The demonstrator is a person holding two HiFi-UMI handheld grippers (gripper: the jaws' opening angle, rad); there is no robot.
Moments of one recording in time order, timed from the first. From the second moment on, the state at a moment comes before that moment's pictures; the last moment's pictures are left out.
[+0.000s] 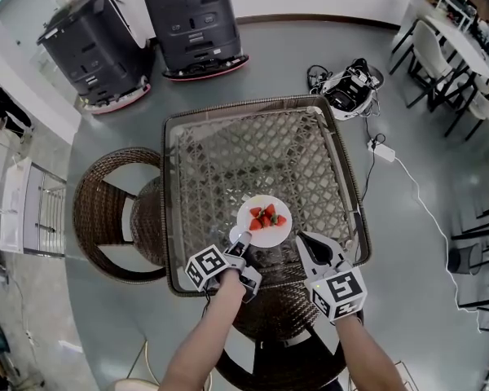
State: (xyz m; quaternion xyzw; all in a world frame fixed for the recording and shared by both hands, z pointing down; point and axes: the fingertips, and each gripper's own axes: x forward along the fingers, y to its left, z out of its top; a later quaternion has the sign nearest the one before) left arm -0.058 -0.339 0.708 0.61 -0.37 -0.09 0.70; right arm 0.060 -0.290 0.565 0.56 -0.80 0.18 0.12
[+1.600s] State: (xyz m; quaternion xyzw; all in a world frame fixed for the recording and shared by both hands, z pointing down) left arm -0.051 -0.335 0.714 0.70 -0.48 0.23 0.48; right arm 0.065 -0.286 0.565 0.56 -0.80 0.20 0.09
